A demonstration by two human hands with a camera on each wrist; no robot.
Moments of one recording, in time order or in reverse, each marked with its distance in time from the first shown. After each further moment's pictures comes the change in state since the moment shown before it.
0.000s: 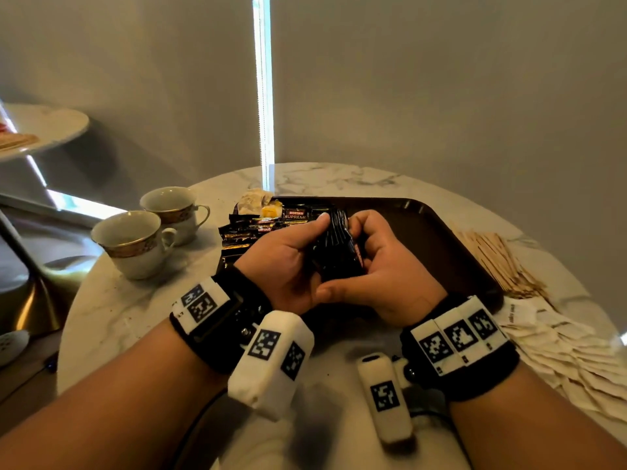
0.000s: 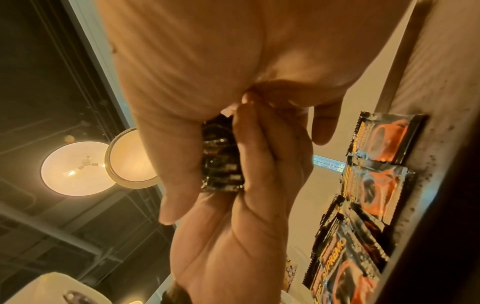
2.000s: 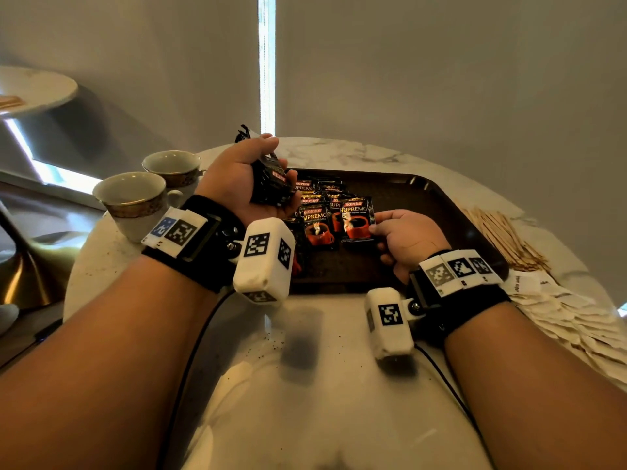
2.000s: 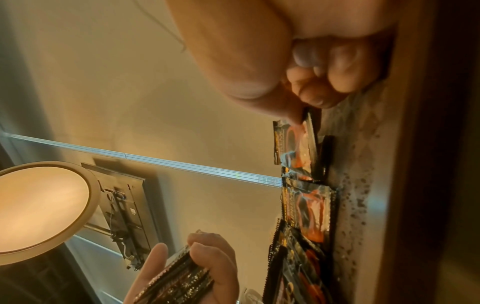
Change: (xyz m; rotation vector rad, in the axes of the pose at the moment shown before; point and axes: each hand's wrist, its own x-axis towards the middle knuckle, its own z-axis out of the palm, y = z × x) left_hand 0.009 0.053 -0.053 -0.026 0.269 0.298; right_hand 0.036 0.042 -0.026 -0.141 0.581 0.493
